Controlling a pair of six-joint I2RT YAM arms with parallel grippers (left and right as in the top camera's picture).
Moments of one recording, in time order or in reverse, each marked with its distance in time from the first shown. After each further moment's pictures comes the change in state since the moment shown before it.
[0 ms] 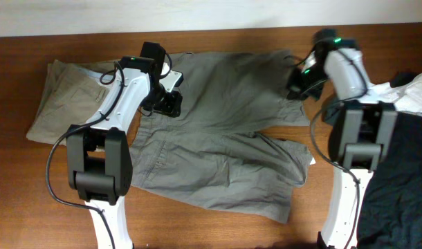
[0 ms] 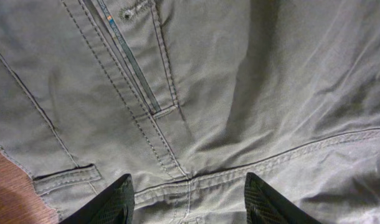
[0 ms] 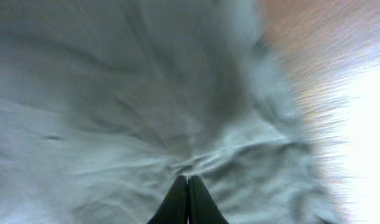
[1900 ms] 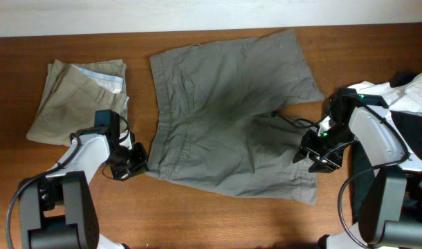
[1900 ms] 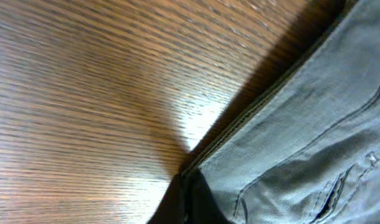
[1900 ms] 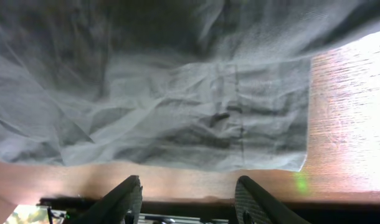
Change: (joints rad) left arm 0.275 -0.426 -0.863 0.306 0.137 -0.502; right arm -0.079 -0.679 -0.852 -0.104 -0.035 -0.091
